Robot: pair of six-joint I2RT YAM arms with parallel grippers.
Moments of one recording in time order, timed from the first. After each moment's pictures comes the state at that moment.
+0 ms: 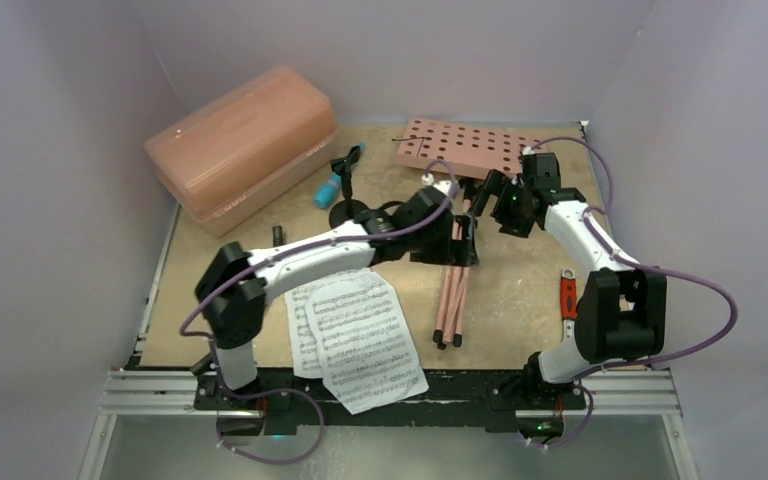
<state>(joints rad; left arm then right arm) -0.96 1.73 1.43 -0.34 0.09 -0.79 0.08 1.51 1.10 -0.50 -0.24 0.51</state>
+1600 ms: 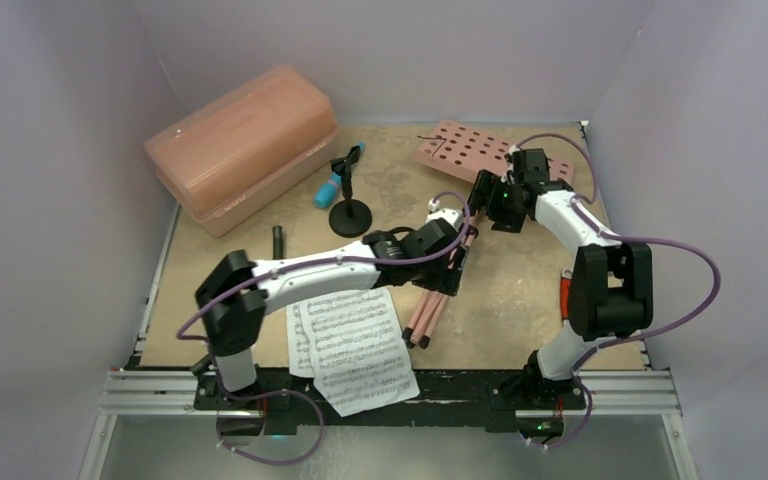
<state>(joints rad) -1.10 1.85 1.45 -0.55 -0.14 -0.67 0.09 1.64 1.16 -0.47 -0.26 0.43</state>
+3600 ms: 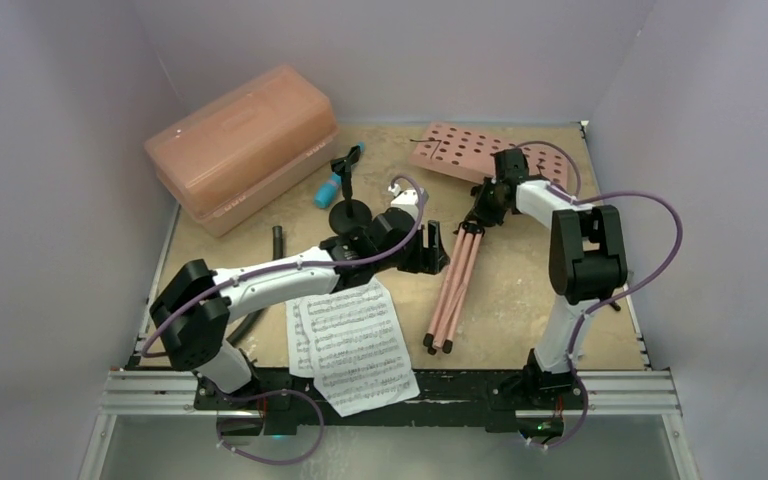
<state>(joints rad) -1.01 1.57 1.12 -0.11 -0.14 -0.70 0.12 1.92 1.27 -0.38 -0.15 0.59</state>
